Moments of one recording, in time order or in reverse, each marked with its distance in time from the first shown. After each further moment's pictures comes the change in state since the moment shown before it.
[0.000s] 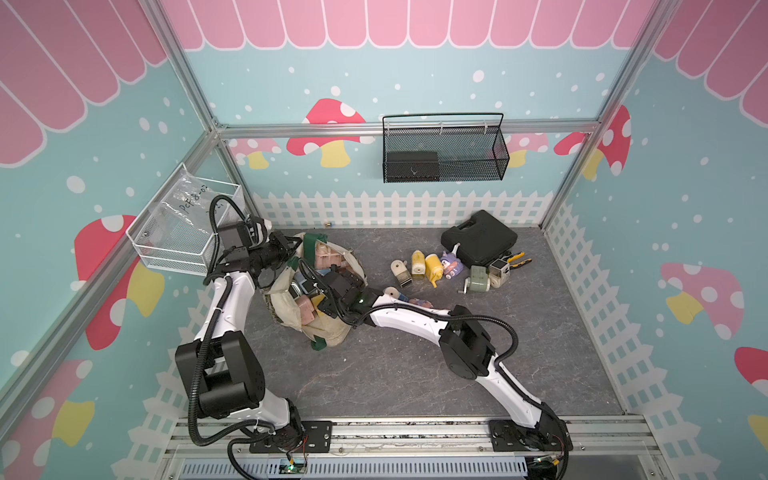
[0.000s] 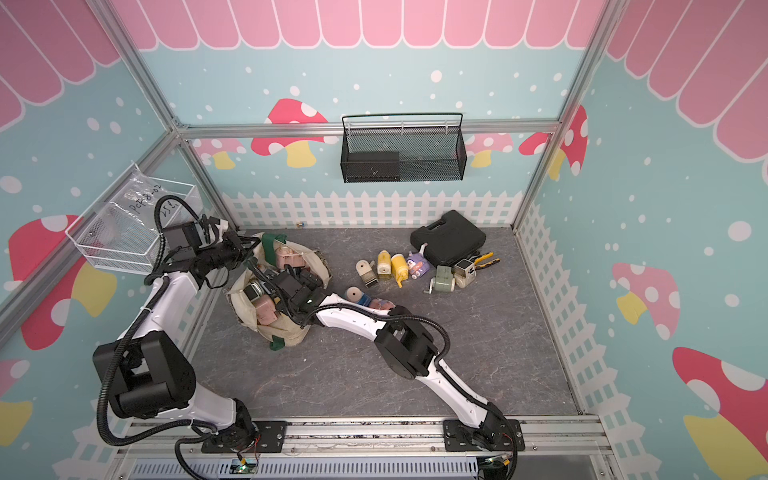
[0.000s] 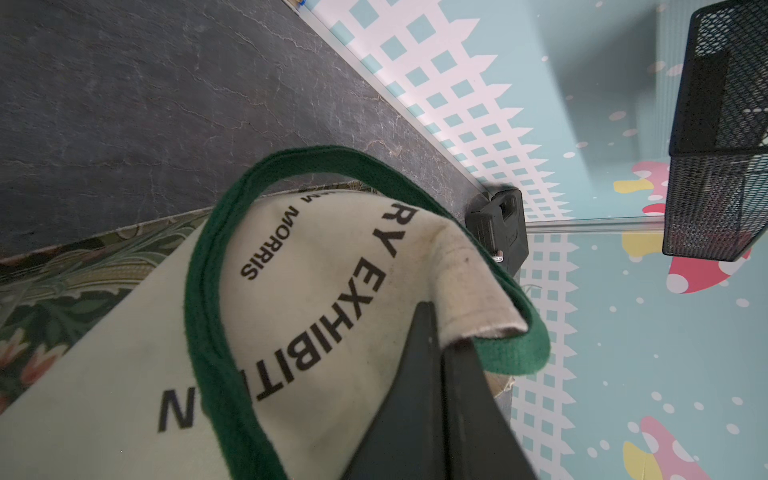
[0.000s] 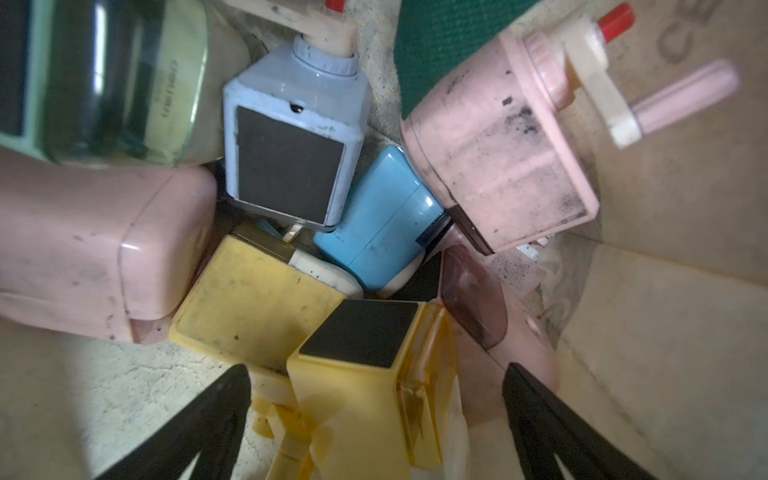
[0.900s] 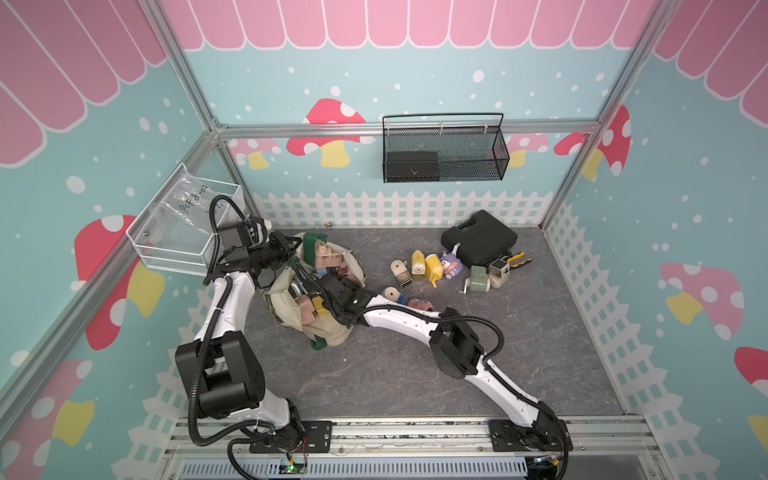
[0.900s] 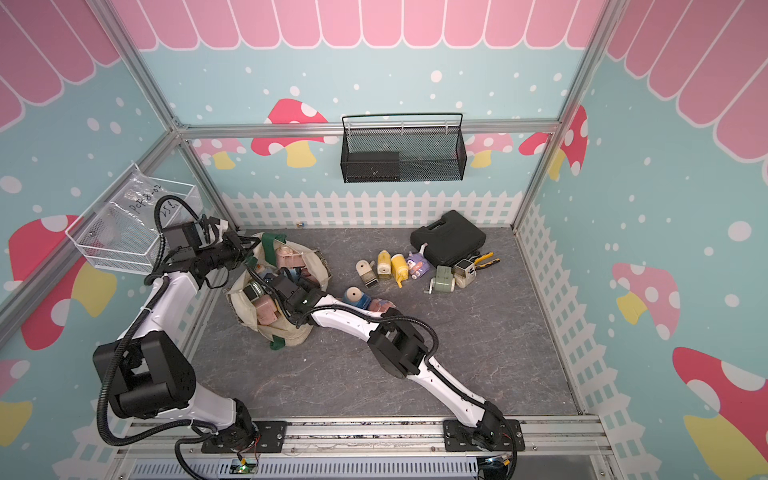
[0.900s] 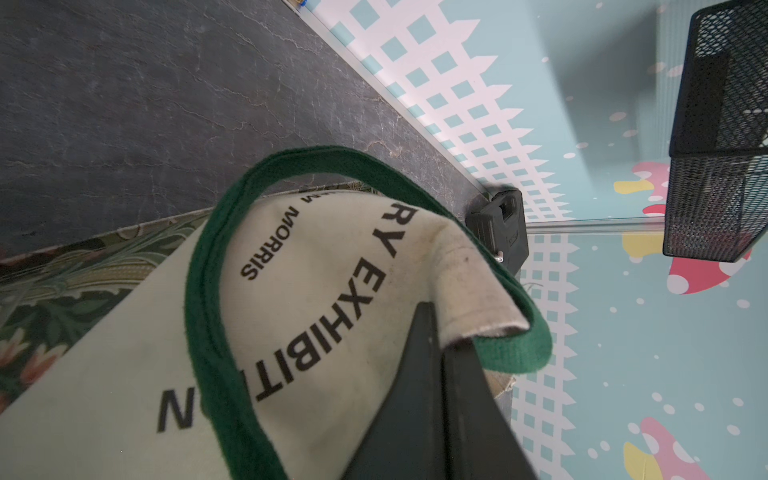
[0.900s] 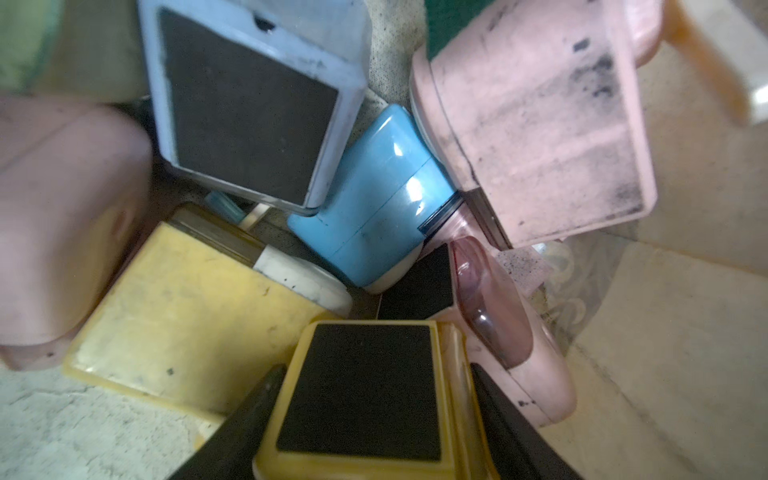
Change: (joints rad) left arm 0.000 0.000 0.000 0.000 0.000 0.000; right arm -0.001 0.106 0.137 -0.086 0.071 -0.052
